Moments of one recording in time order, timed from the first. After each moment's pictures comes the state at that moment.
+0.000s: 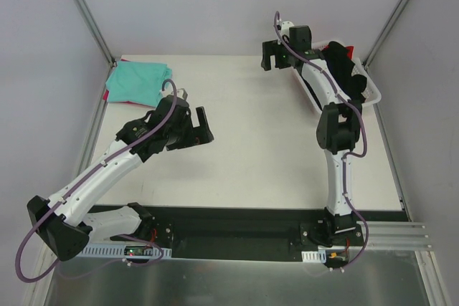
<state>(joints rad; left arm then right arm) -0.66 1.11 1.12 -0.84 -0.09 -0.75 0.24 2.33 2.21 -0.53 -0.21 -0.01</state>
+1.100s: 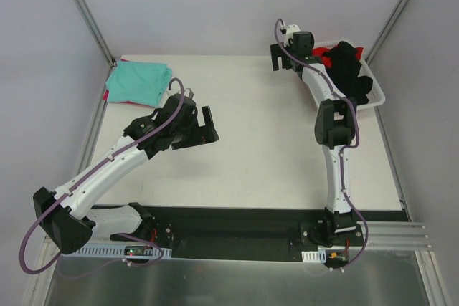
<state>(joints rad) -0.68 1.16 1.14 -0.82 -0.08 -0.77 0.20 2.47 2.25 -0.33 -0.06 -0.11</state>
